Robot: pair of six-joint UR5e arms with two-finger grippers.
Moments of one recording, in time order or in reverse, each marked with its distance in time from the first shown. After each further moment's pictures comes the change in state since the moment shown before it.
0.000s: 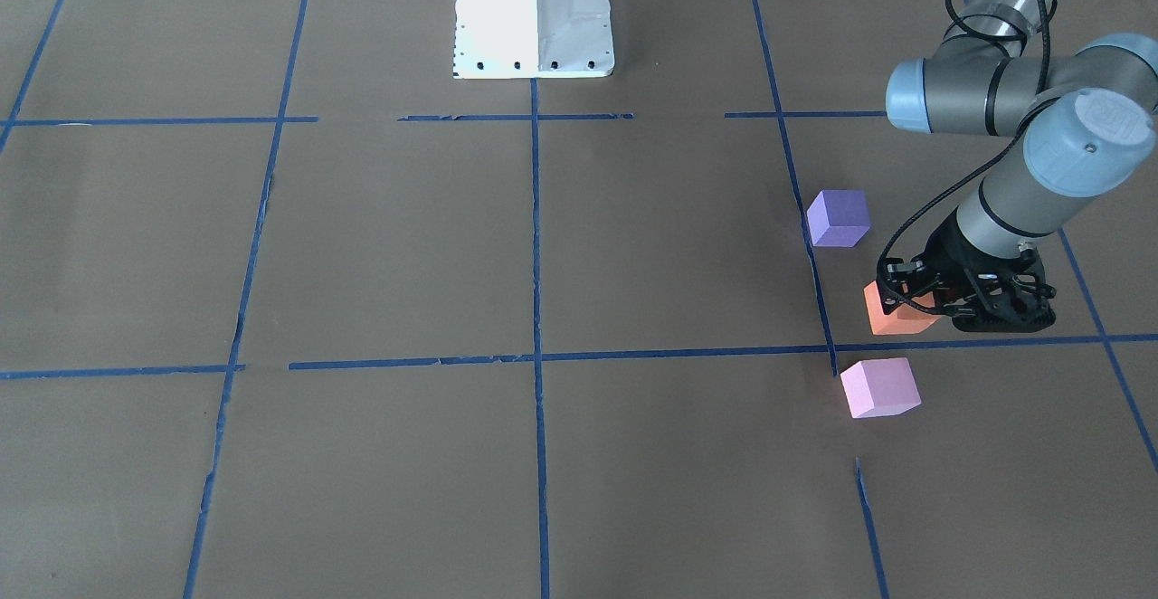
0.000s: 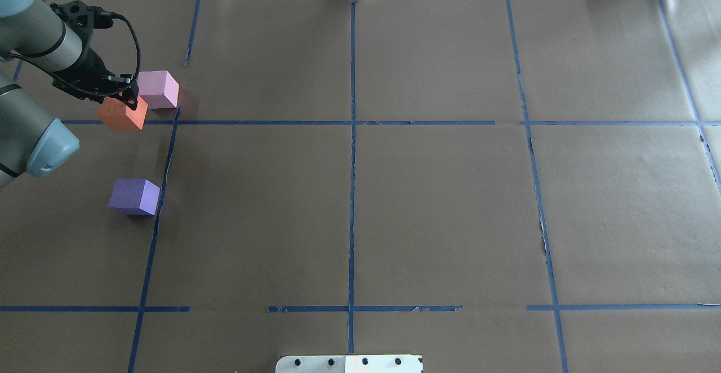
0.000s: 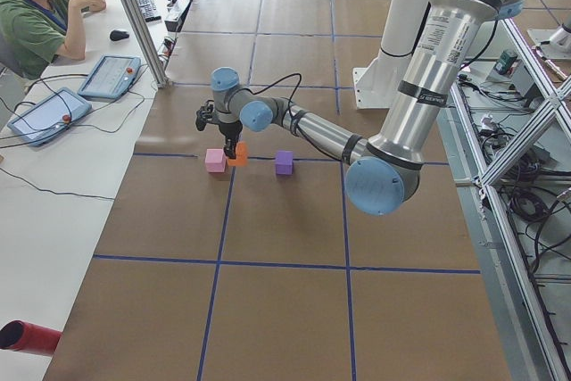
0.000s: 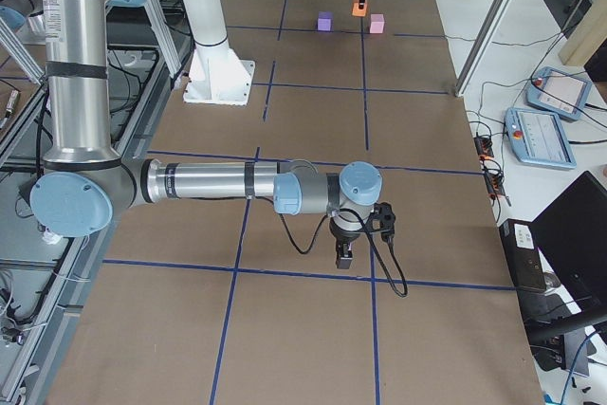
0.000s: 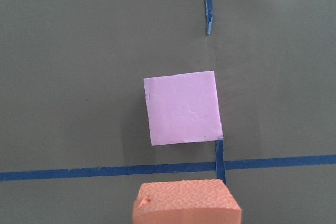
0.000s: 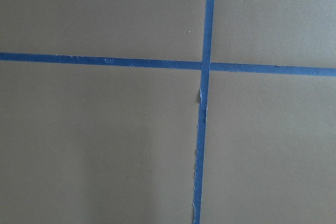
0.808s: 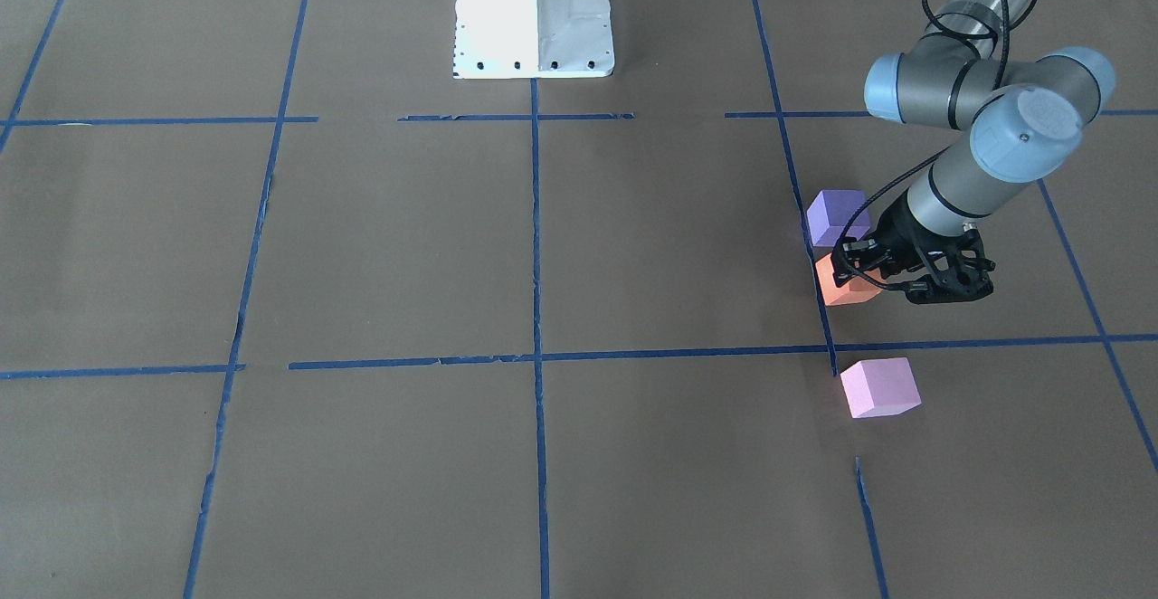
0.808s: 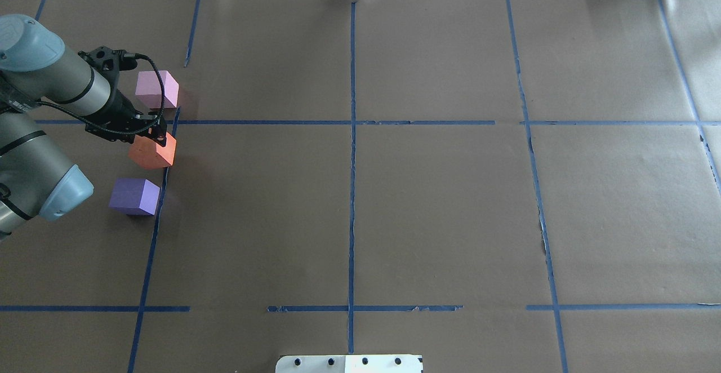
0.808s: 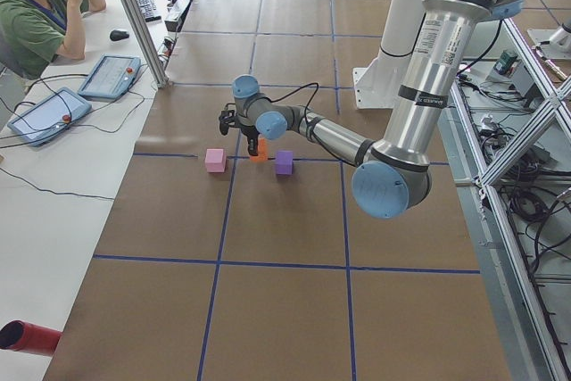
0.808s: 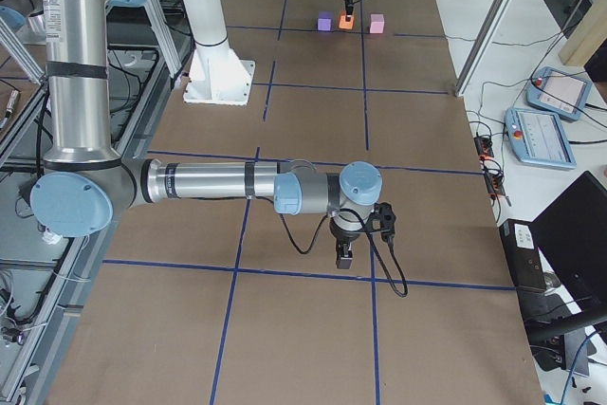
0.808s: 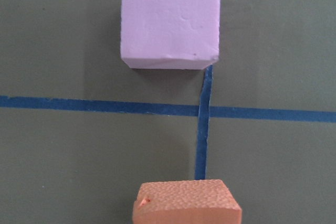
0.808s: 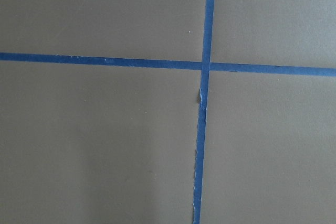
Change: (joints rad) left arm 0.121 0.047 -0.046 -0.106 -0.016 -0.208; right arm 0.000 0.000 0.000 0.000 0.000 0.000
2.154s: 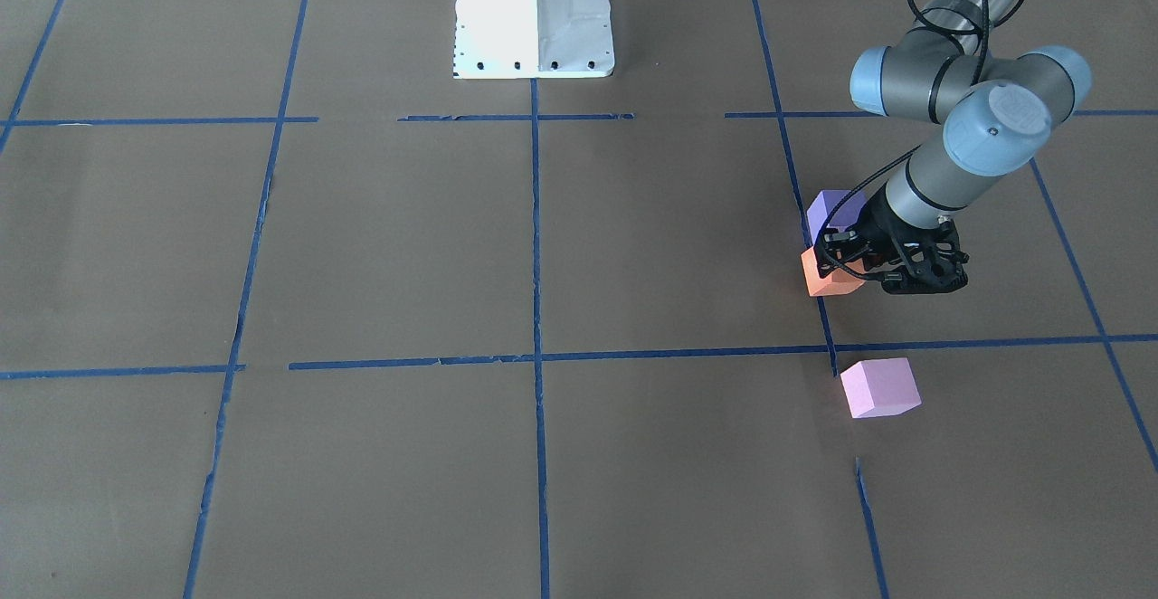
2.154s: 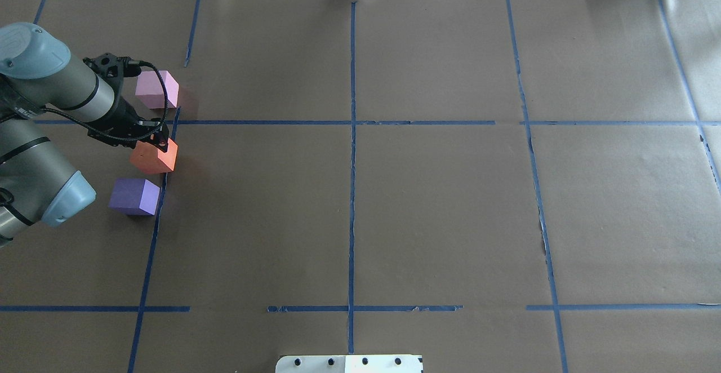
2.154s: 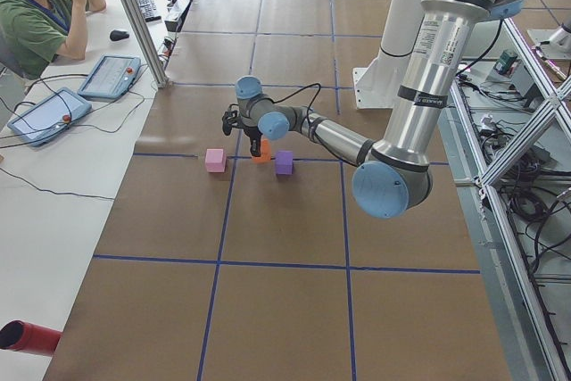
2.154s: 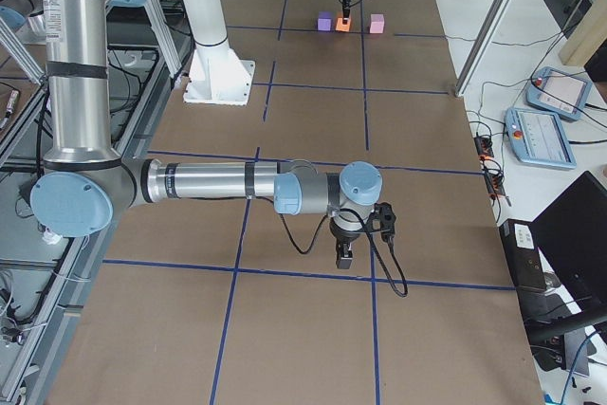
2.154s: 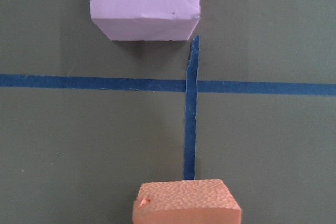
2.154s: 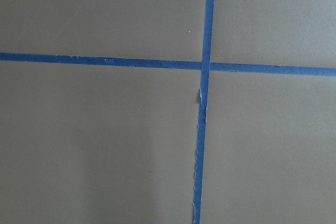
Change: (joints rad) left arm 0.009 0.005 0.004 0.002 0.009 0.013; right arm 0.000 0.000 0.000 0.000 0.000 0.001
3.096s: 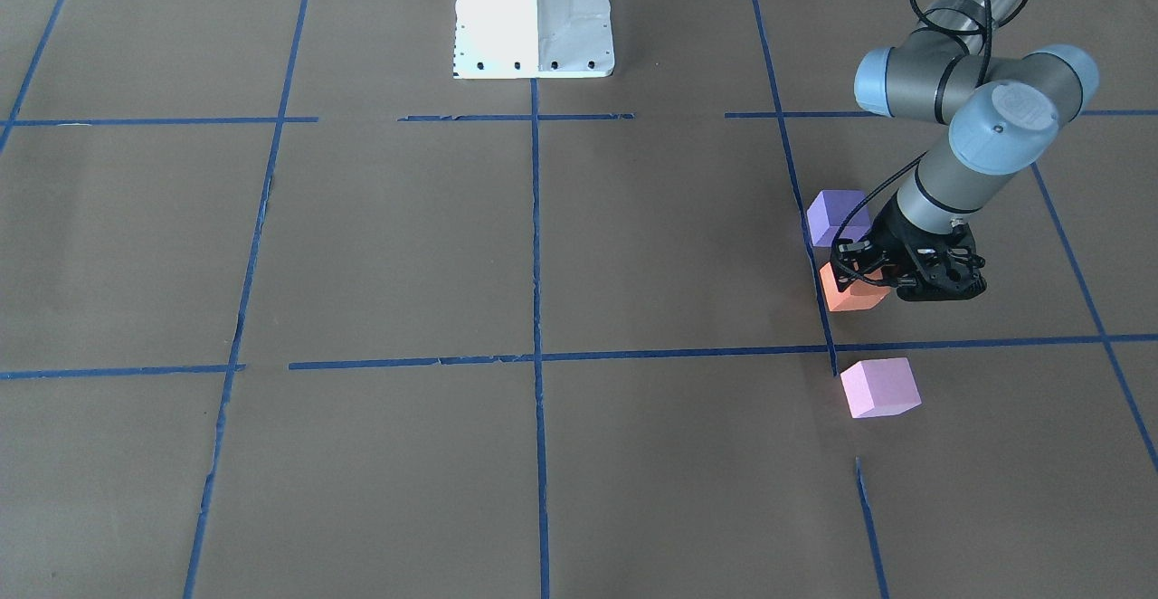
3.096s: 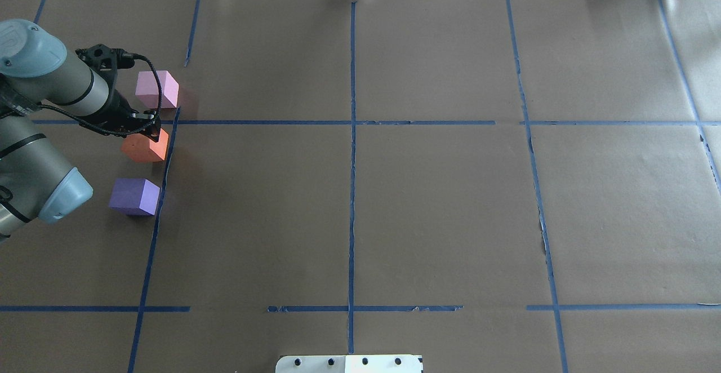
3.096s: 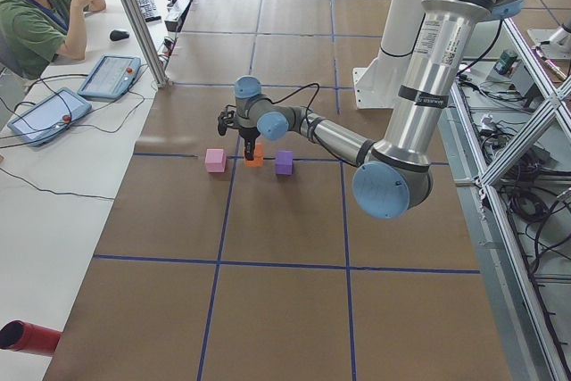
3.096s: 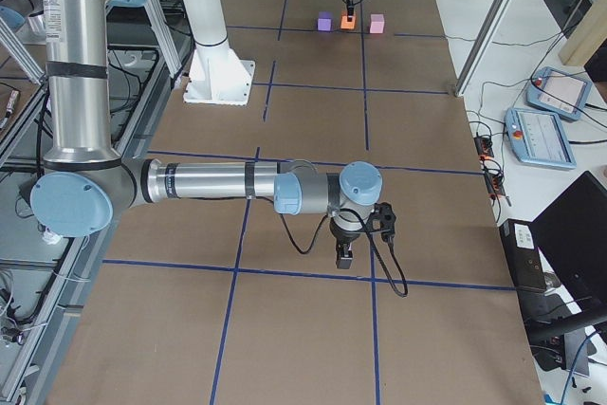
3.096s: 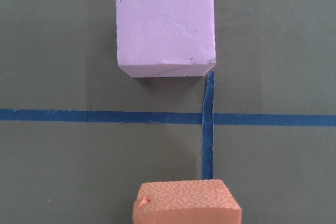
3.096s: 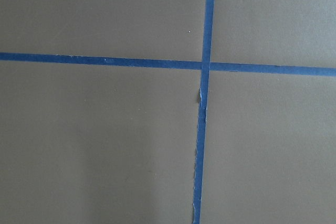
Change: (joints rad) left arm -0.012 0.003 0.001 0.008 0.082 0.046; right arm 0.000 0.000 0.000 -0.001 0.000 -0.001
